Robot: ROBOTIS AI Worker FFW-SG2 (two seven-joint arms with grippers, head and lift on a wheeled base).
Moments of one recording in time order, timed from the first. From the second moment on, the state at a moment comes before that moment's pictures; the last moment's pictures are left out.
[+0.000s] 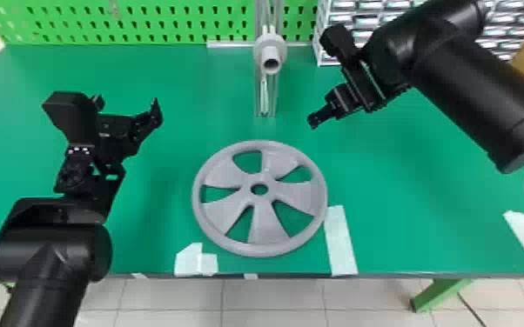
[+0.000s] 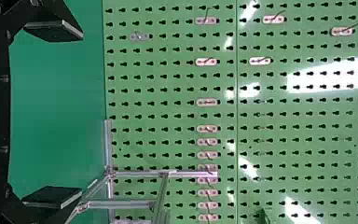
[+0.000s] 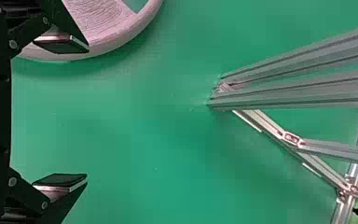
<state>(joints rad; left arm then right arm) -0.01 0.17 0.02 -1.64 0.14 0.01 -0.07 -1.06 -0.17 0.77 -0.82 -0.40 1.13 0.39</state>
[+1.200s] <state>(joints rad) -0.03 0.18 -0.01 -1.65 0.14 0.02 -0.07 -1.09 -0.07 0.91 -0.70 -0.40 1.12 0.40</state>
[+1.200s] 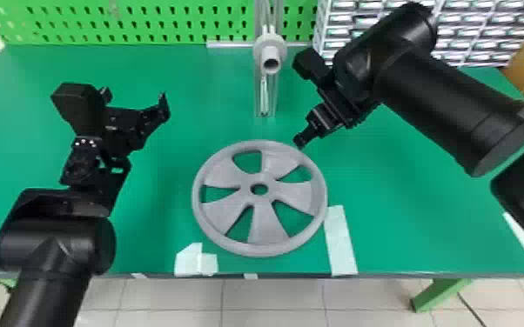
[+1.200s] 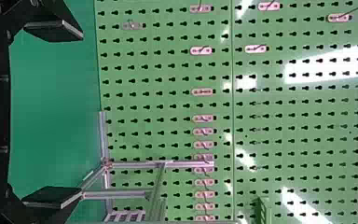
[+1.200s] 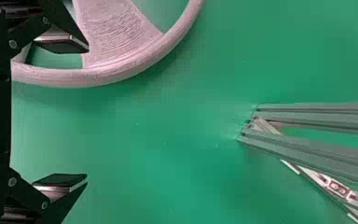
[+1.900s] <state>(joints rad) -0.03 0.18 -0.01 -1.65 0.14 0.02 -0.07 -1.09 -0.06 0.92 -0.67 -0.40 1.11 0.40</state>
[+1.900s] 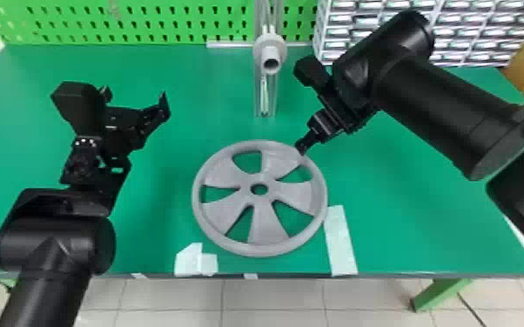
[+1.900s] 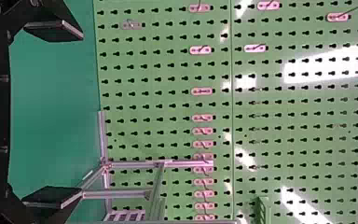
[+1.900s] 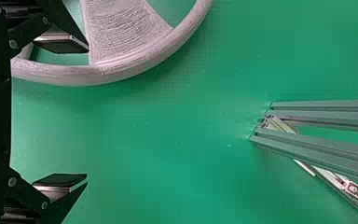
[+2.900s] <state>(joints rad) -0.04 0.18 -0.01 -1.65 0.14 0.02 -0.07 -1.07 -0.05 0.92 -0.67 -0.42 1.10 0.40</state>
